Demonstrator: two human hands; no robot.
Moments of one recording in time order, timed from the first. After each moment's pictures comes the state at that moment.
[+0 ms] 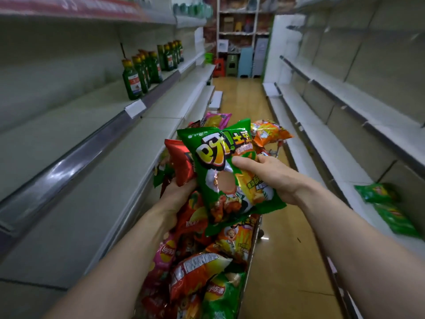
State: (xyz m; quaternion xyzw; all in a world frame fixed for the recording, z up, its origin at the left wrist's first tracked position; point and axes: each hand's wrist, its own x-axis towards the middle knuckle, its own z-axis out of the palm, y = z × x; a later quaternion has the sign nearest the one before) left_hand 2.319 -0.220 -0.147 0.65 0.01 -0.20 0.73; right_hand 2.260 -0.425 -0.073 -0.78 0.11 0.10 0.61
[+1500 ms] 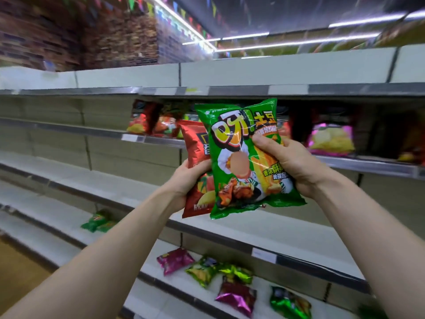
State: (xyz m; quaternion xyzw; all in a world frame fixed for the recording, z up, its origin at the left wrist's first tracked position) left_hand 1.665 -0.449 0.062 0.35 -0.50 -0.56 0.55; right_hand 1.461 -0.400 0.122 -0.59 0.38 -0.53 0.47
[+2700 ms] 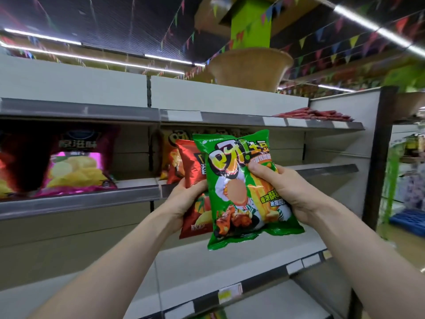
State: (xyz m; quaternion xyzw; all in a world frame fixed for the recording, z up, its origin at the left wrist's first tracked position) left_hand 1.146 -0.442 0.083 0.13 -0.61 -0.70 0.34; right_hand 1.049 -0.251 0.134 -0.40 0.59 -0.66 0.25
